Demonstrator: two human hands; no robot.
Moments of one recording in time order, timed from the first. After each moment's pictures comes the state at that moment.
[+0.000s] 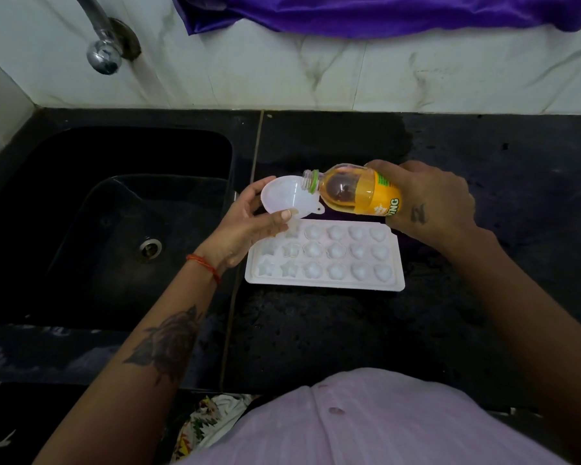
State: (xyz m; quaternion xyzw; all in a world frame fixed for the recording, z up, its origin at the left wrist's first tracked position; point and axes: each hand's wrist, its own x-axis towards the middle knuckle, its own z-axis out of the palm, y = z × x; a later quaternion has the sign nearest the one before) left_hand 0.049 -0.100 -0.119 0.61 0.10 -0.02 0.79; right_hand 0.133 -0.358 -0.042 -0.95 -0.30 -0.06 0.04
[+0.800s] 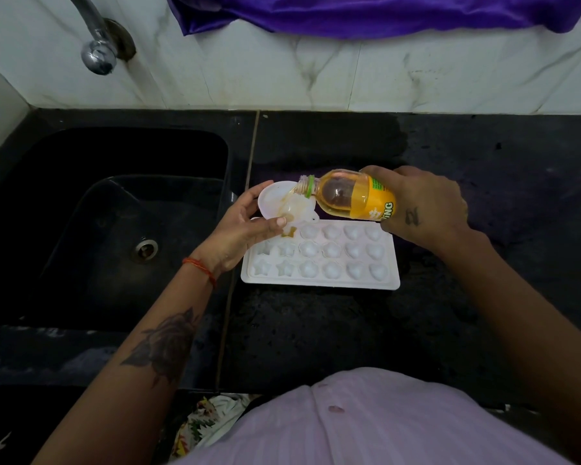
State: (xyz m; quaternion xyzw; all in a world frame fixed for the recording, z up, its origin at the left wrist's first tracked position) left_hand 0.044 -0.104 -0.121 0.60 0.10 -0.03 0.79; right_hand 0.134 -0.362 -0.048 -0.95 -0.31 -0.04 0.04
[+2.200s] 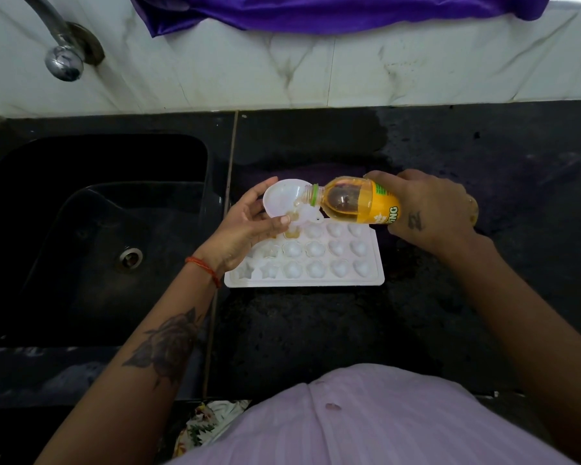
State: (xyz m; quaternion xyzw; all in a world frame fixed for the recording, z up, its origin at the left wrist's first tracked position) left_hand 0.062 -0.127 -0.121 0.61 0.08 -0.07 0.78; right_hand 0.133 -0.393 -0.054 -0.96 -0.27 -0.03 0.04
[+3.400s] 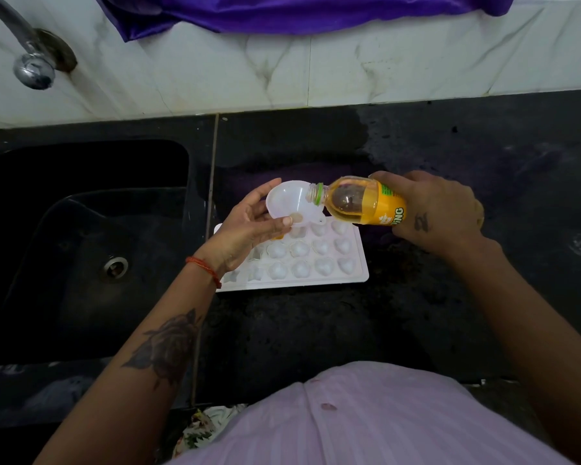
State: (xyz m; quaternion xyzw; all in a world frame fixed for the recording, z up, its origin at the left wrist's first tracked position) left_hand 0.072 -0.153 -0.116 0.64 0.07 -0.09 0.76; right_hand 0.128 -0.423 -0.052 -0.97 -0.24 -0.04 0.03
